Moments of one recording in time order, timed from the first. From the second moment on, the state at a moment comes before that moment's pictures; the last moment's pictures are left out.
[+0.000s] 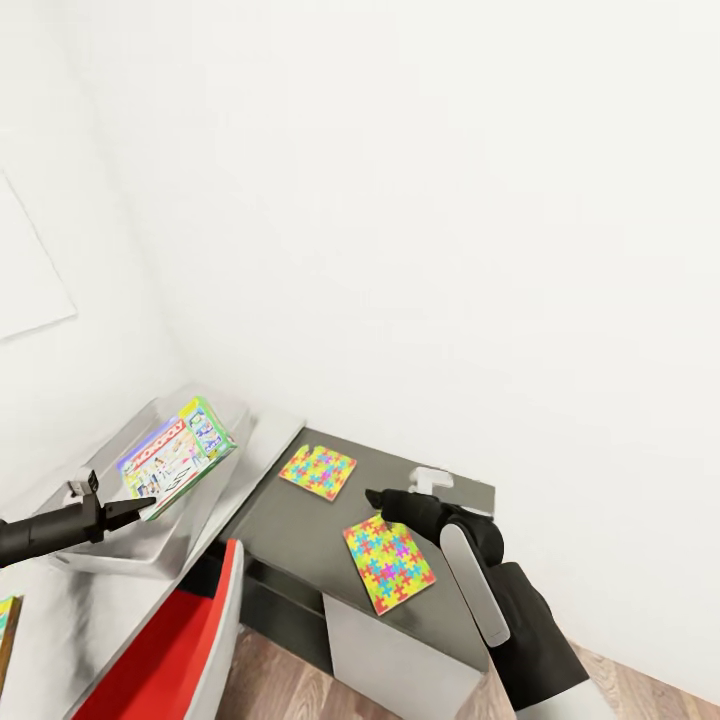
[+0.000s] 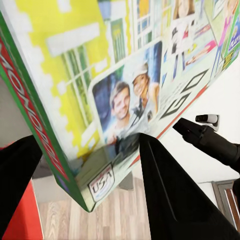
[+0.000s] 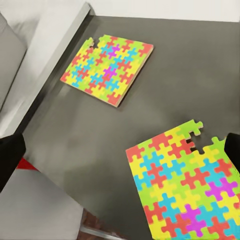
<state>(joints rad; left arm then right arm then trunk) -0.66 0.52 0.40 -0.70 -0.01 0.87 -1.57 -0.47 0.11 0.25 -1.38 -0.53 0.74 -0.20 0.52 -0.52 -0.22</state>
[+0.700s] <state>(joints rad) -0.66 0.52 0.40 -0.70 -0.01 0.87 -1.57 -0.47 0.11 0.25 -1.38 -0.53 0.74 -0.20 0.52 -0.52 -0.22</state>
